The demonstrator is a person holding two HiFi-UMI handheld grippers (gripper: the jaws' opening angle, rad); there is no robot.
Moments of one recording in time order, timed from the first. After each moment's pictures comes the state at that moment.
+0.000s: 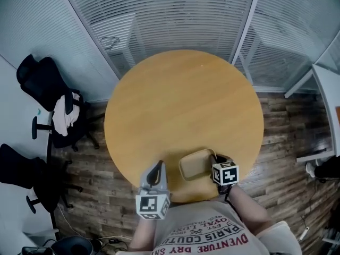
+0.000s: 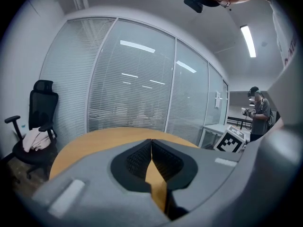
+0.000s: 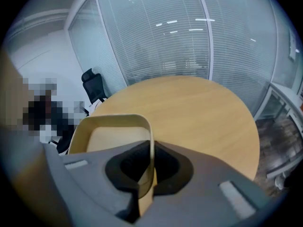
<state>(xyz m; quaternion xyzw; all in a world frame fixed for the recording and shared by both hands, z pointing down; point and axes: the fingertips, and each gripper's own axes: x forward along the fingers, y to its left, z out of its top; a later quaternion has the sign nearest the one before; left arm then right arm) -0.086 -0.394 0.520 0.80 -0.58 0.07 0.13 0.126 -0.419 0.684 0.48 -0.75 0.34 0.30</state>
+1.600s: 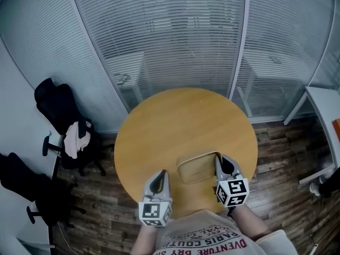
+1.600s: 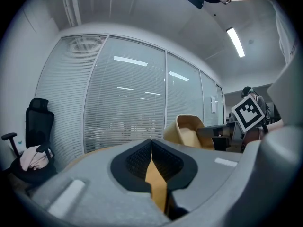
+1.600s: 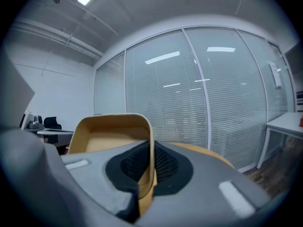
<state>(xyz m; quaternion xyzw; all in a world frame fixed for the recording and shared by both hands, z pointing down) -0.062 -0.383 0.435 0.81 -0.58 0.03 0.05 0.137 -0.434 0.445 0.56 -0.82 0.10 0.05</state>
